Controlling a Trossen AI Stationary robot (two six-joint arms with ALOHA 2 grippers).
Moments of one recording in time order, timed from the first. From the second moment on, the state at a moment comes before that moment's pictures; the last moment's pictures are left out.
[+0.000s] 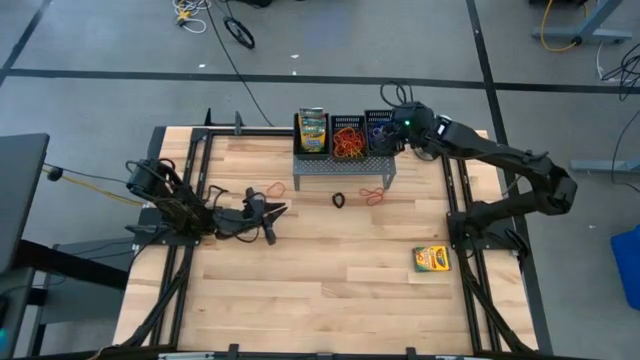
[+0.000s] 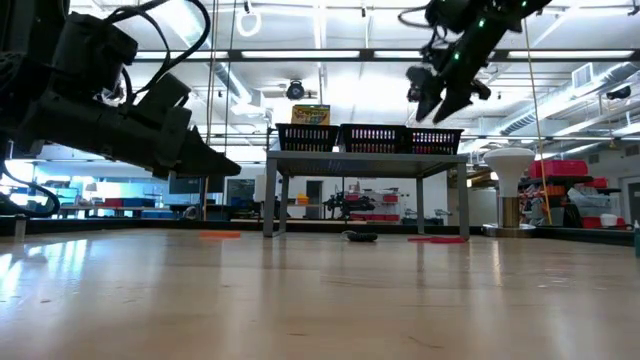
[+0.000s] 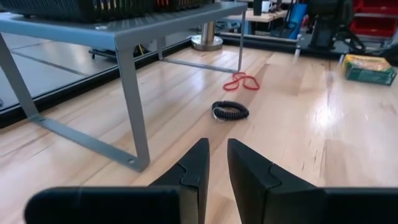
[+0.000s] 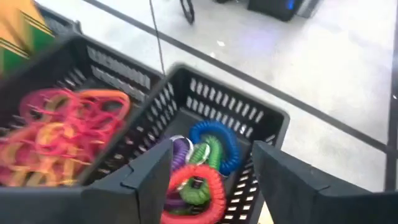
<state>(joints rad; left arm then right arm) -0.22 1.70 0.14 1.36 -0.74 -0.14 -0.56 1.28 1.09 -0.53 0.42 0.25</state>
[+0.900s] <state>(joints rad) -0.22 1.70 0.14 1.33 -0.71 -0.15 0.34 1.40 0.66 -0.34 0.81 0.79</state>
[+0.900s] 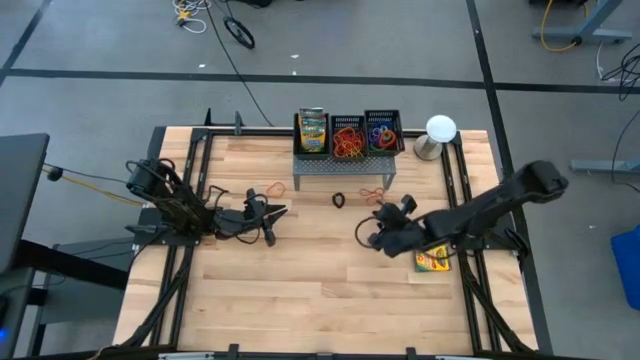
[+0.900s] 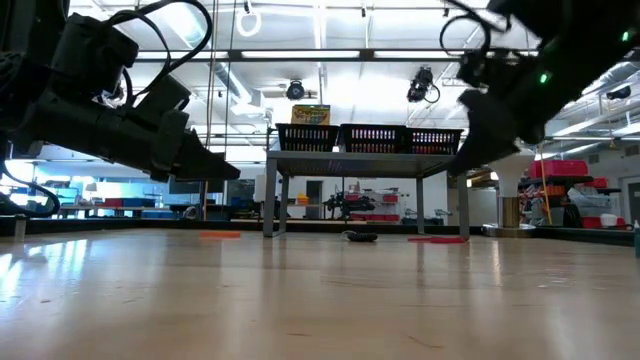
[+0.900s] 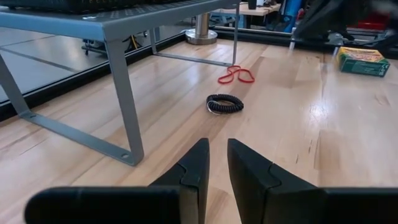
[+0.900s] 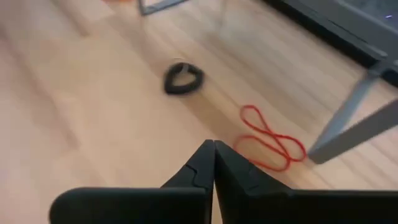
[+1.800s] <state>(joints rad) -0.22 1.70 0.15 1.33 -0.71 -0.15 0.11 1.72 0.67 -0.13 0.79 0.88</state>
